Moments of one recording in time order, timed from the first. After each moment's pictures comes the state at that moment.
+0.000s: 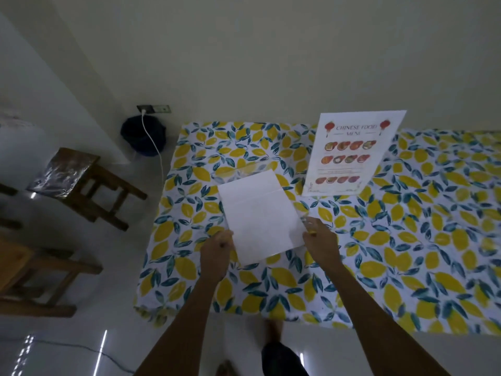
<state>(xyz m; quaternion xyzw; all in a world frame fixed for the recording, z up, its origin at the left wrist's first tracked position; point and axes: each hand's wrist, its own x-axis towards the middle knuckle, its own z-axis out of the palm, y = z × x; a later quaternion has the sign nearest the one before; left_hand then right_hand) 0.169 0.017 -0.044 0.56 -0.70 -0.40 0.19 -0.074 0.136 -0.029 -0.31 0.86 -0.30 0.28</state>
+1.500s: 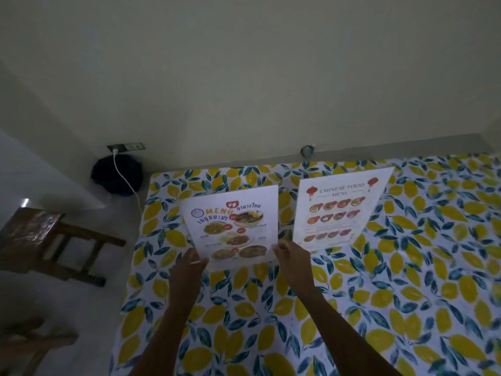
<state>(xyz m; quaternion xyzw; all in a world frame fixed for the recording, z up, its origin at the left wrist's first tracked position) 0.088 -0.128 -0.018 0.56 -0.72 -0.37 0.15 -0.133 0.011 -0.048 -0.33 0.84 -0.38 0.21</state>
